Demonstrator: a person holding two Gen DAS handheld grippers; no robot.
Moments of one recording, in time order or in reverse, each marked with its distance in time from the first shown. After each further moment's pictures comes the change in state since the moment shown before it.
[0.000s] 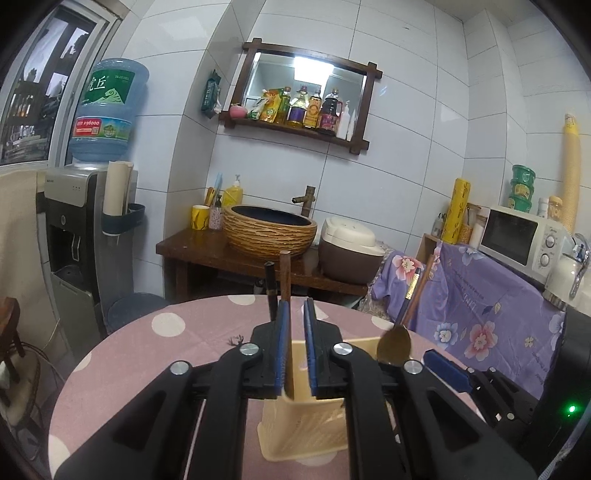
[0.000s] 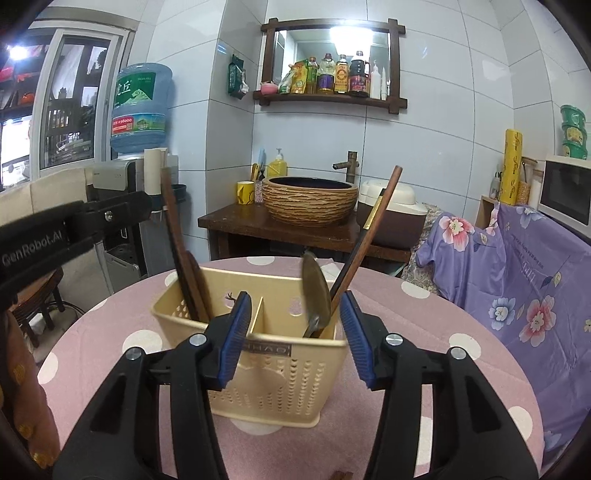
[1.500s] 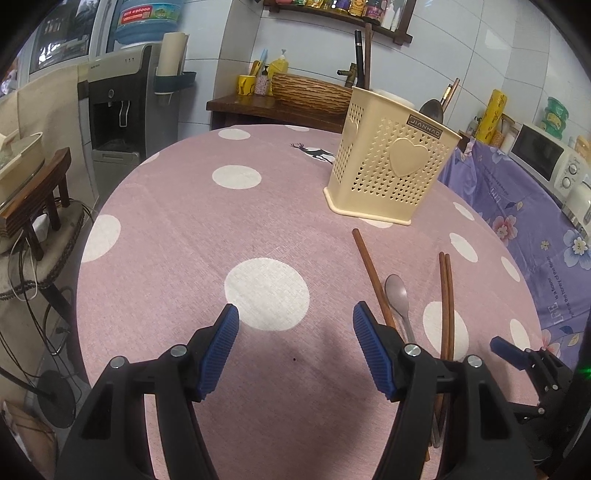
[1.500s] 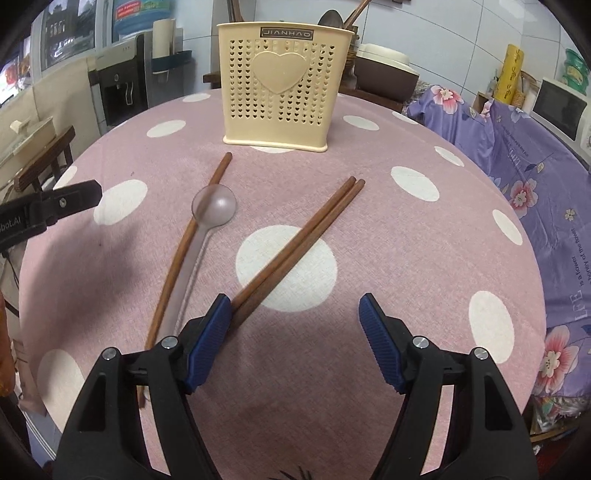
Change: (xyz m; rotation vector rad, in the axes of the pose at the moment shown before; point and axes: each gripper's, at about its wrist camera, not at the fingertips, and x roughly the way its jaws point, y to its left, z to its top) left arm -0.083 0.054 -0.159 -0.068 0.456 0.107; right arm -0.105 0.019 -0.174 -0.030 0.501 -0.043
